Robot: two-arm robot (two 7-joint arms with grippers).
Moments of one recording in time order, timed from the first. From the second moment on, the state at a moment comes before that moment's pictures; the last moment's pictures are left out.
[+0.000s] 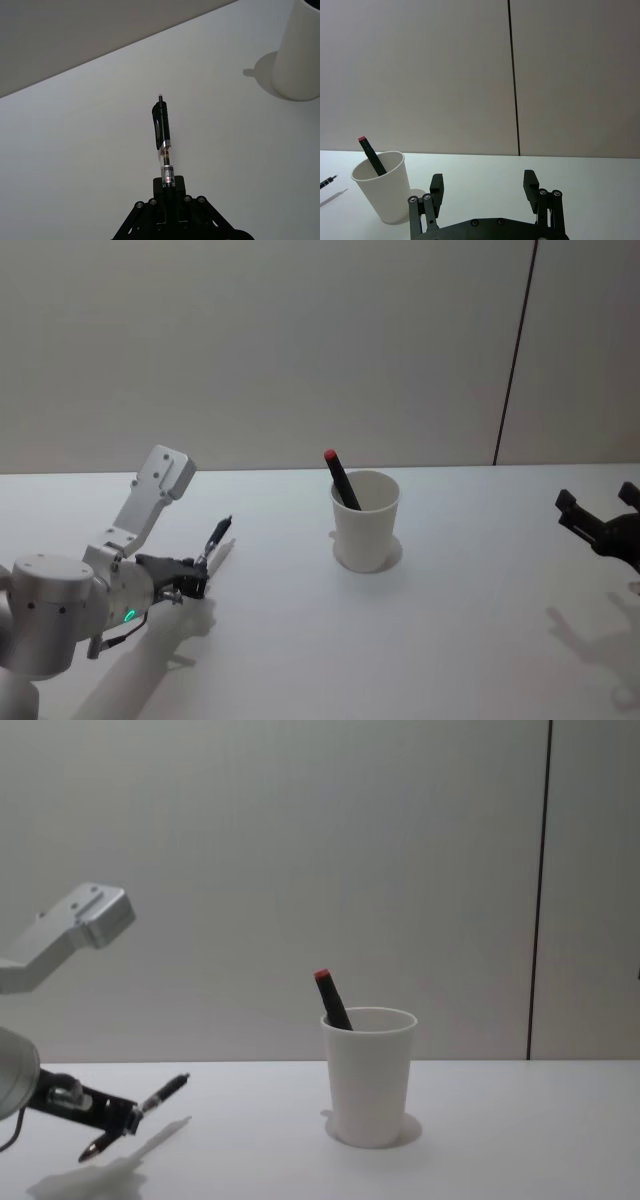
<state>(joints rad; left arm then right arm) -0.42 0.33 0.25 -1.38 -0.15 0.73 -0.26 0.05 0.32 -0.03 -1.65 0.43 0.13 0.22</state>
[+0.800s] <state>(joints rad) -0.37 0.36 0.23 -1.46 -0.10 0.44 -0.26 0.05 0.32 -0.03 -1.65 0.43 0.13 0.22</state>
